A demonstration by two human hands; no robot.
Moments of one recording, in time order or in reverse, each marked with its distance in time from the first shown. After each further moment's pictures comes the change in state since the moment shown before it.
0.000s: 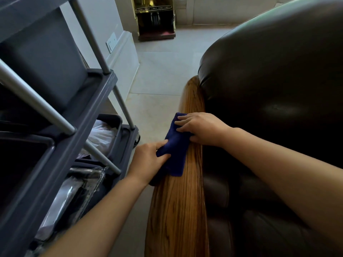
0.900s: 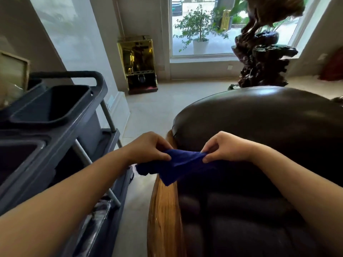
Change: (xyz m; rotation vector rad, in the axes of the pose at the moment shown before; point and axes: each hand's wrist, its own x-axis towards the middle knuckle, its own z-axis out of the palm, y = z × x) left_hand -0.056 0.241 -0.207 0.100 -0.506 0.297; right_hand -0.206 -0.065 -0.257 0.835 0.031 0.471
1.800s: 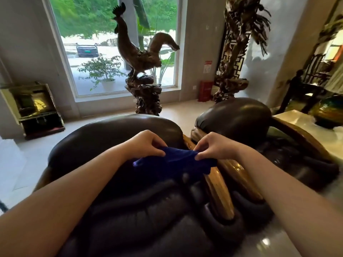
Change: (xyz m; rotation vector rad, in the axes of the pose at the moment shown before) left_hand -0.034 0.544 0.271 0.116 -0.099 0.435; right_hand -0.627 0.128 -0.151 0.006 0.427 0.263
